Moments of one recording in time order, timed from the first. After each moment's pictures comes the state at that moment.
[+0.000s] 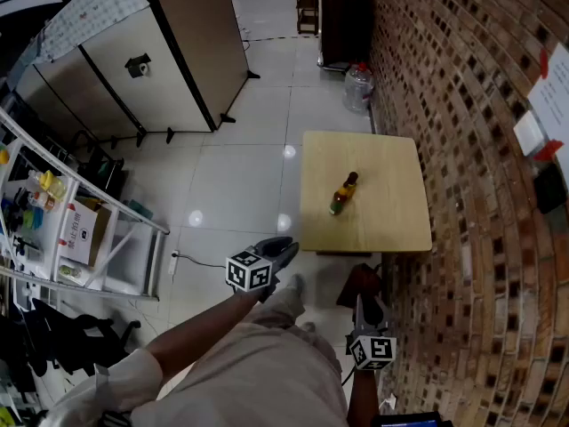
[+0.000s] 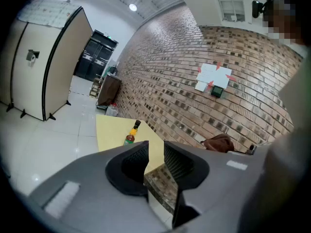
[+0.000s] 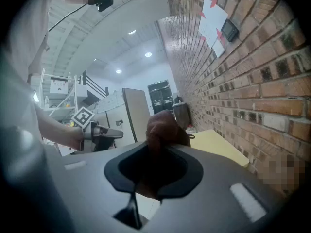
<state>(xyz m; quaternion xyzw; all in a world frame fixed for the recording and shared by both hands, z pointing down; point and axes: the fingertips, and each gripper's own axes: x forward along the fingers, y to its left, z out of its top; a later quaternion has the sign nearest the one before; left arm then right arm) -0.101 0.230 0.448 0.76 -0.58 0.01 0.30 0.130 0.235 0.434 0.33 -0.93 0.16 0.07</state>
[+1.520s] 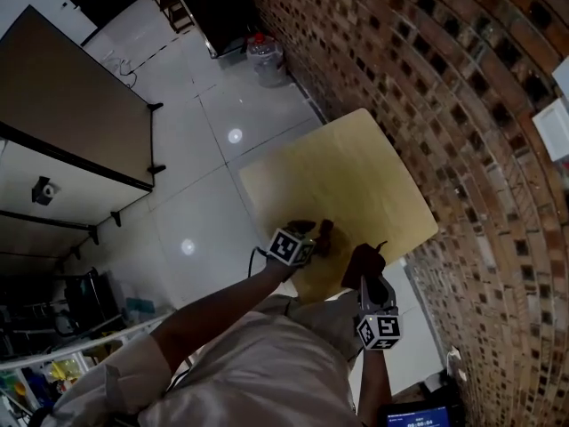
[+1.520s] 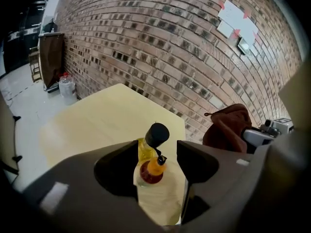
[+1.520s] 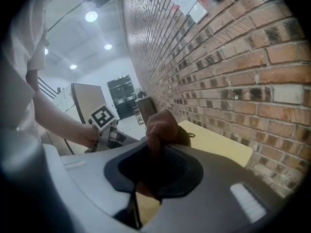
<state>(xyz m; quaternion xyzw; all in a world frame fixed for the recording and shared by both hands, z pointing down) -0.109 -0.082 0.595 0.83 -0.30 0.31 0.36 0.020 0.015 0.508 0.53 -0.81 0.25 0.09</state>
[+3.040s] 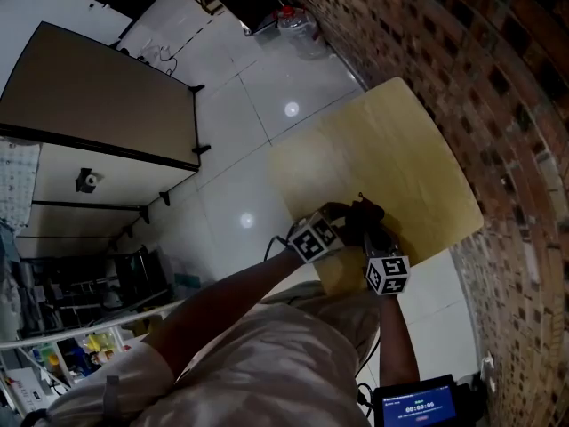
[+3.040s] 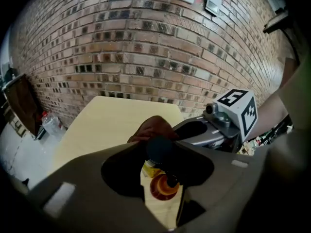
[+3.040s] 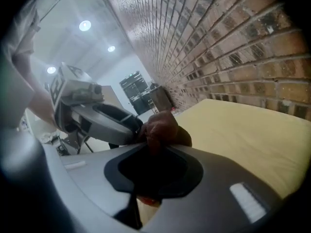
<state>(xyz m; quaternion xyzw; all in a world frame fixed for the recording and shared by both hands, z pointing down) -0.060 -0.097 0.610 0.87 -0.21 0.40 0.19 -0.044 -0.088 0.637 0.40 -0.85 0.33 0.06</state>
